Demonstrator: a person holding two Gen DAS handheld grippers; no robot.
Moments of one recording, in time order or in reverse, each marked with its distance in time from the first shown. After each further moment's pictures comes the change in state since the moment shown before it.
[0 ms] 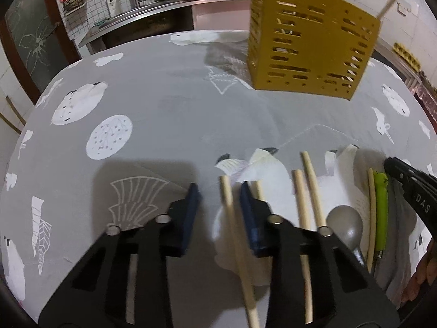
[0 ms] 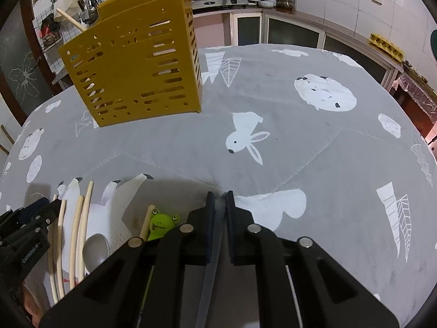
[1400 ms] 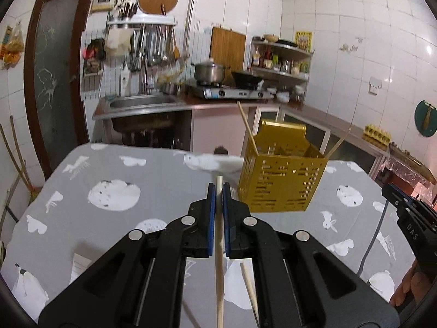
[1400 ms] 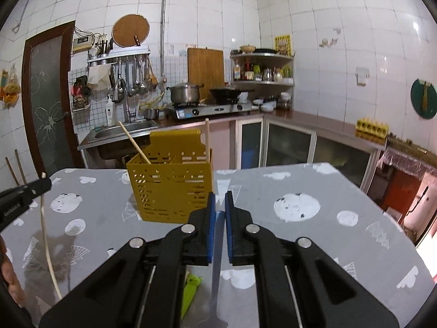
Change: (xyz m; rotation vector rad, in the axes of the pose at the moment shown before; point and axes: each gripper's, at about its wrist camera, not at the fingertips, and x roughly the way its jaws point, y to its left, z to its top) left arm -0.140 0.049 0.011 -0.082 -0.560 -0.107; right arm -0.147 0.010 0.005 -0.075 -0.577 -0.004
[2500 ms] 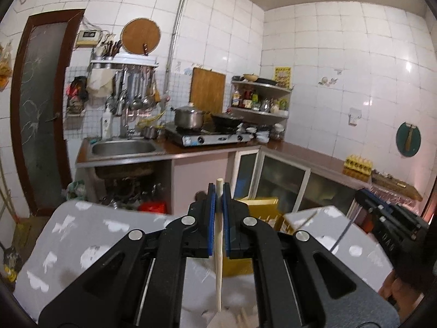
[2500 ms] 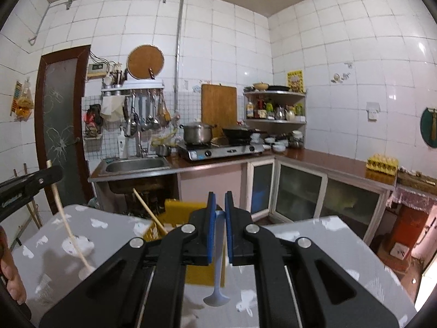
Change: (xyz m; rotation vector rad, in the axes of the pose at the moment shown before) left arm -0.025 -0.021 0.106 0.021 -0.186 -0.117; right arm -0.011 0.014 0.102 -0.038 -0.175 0.084
